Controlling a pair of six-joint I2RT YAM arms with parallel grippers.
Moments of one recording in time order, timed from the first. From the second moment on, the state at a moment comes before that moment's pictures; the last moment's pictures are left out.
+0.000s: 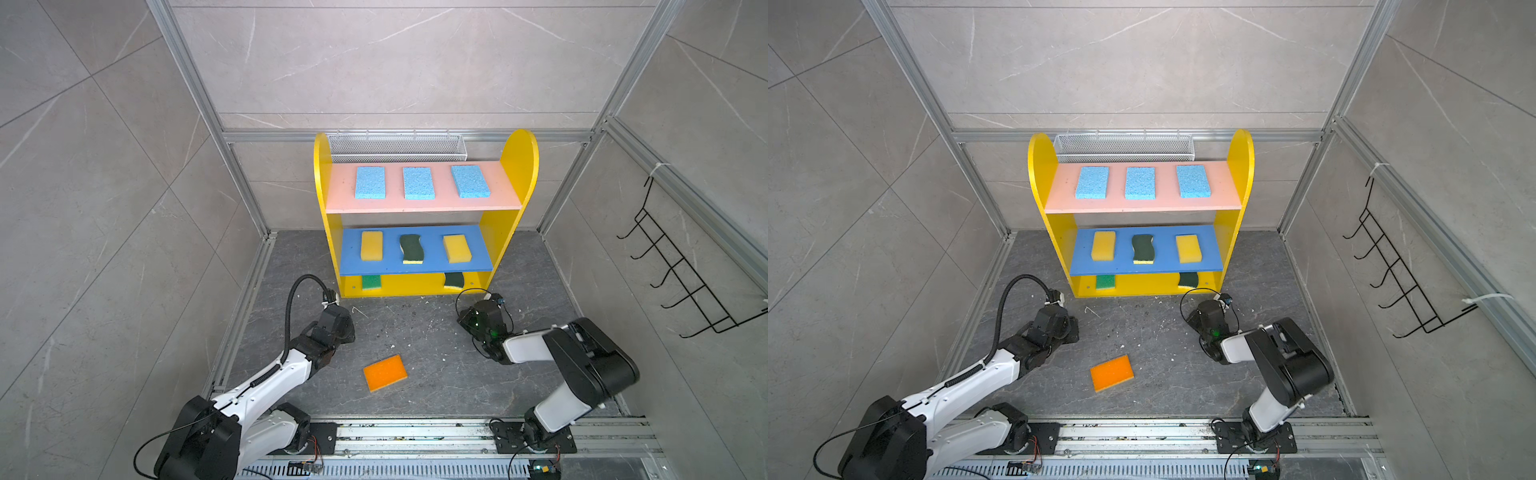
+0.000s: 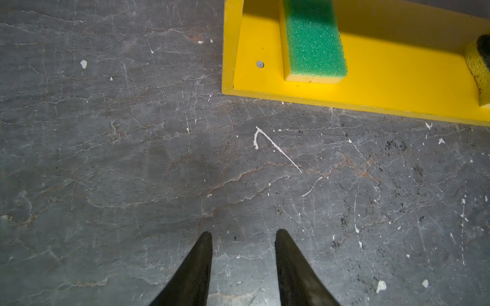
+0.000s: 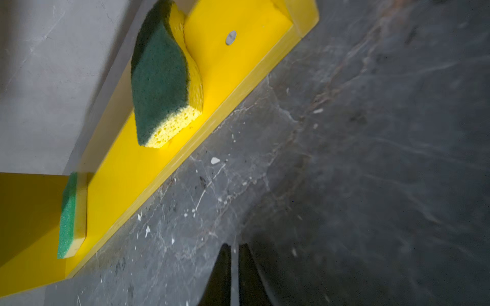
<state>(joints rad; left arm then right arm) -0.53 1.09 0.52 -0.24 -0.29 -0.49 0.39 1.59 0.44 0.49 0.12 0.98</state>
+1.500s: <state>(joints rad) -0.72 1.05 0.55 -0.38 -0.30 -0.67 0.50 1.53 0.70 0.08 0.30 0.71</state>
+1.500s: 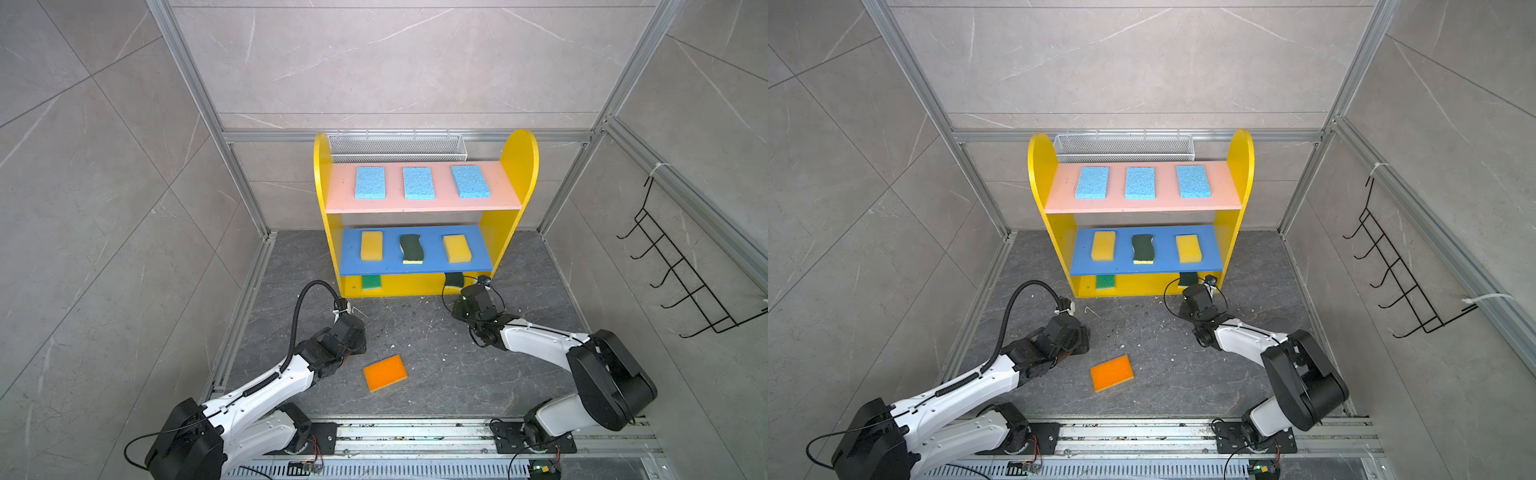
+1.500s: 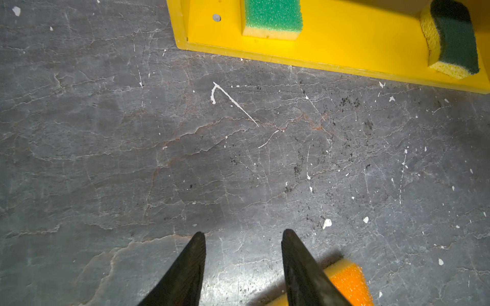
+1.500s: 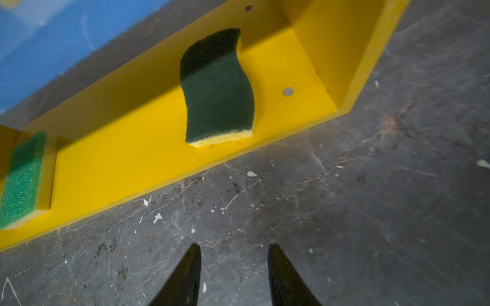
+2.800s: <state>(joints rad) -0.51 1.14 0.32 0.11 -0.13 -0.66 0.55 1.92 0.73 0.70 0.34 1.08</state>
